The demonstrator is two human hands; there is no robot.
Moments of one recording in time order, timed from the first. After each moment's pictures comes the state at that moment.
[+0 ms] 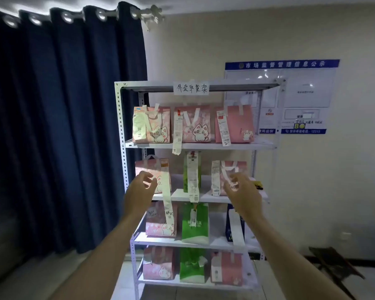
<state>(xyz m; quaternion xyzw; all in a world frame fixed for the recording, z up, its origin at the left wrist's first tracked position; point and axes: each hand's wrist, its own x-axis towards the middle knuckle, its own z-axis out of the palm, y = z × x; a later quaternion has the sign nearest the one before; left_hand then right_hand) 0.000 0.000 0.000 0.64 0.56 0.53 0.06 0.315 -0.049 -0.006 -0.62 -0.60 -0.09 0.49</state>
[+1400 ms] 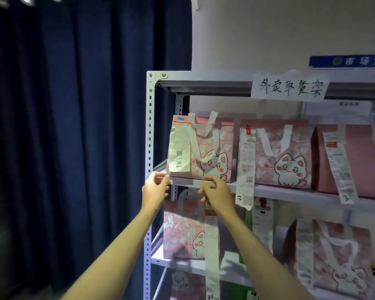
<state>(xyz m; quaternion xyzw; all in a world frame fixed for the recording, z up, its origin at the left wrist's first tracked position) -0.135 0.456 0.041 0.51 0.49 0.65 0.27 0.068 0.456 0.042 -0.49 -0.65 0.24 0.53</state>
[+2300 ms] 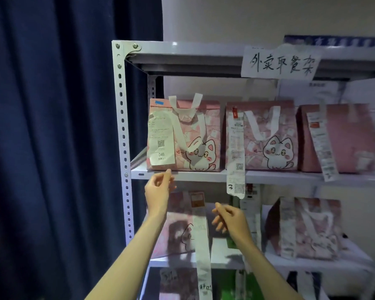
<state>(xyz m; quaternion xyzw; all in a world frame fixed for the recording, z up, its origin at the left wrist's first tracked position) -0.088 0.524 -0.002 0.44 0.38 0.69 0.43 0.122 0.448 -0.061 -0.55 -0.51 0.32 0.57</state>
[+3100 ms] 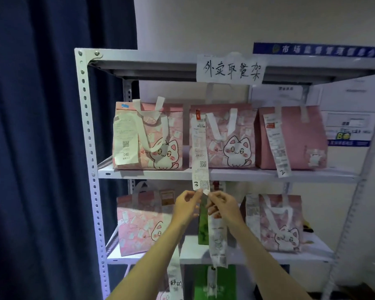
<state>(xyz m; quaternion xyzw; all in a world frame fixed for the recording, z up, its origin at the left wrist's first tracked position) 0.076 0.454 -0.027 0.56 0.41 0.50 0.52 0.222 0.425 -0.031 -0.54 -0.50 0.33 0.59</state>
